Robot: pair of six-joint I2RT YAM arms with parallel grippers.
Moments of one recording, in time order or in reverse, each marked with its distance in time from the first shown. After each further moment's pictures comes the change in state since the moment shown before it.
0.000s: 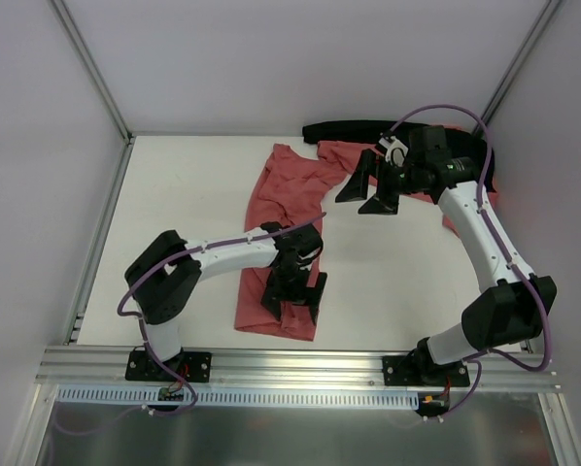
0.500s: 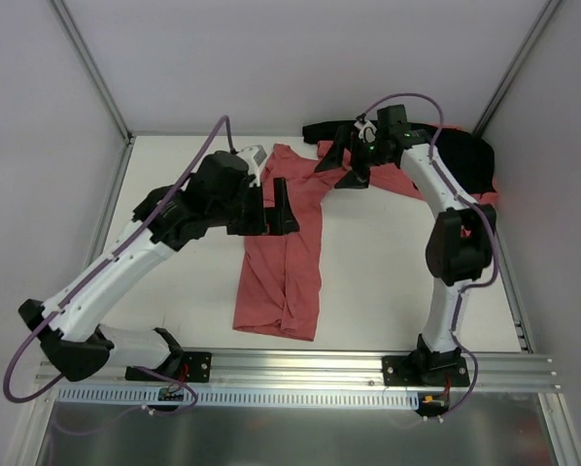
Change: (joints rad) left arm 0.168 -0.505 0.342 -0.067 -0.322 0.057; right arm 0.011 0.467 0.319 0.128 -0.043 0.097
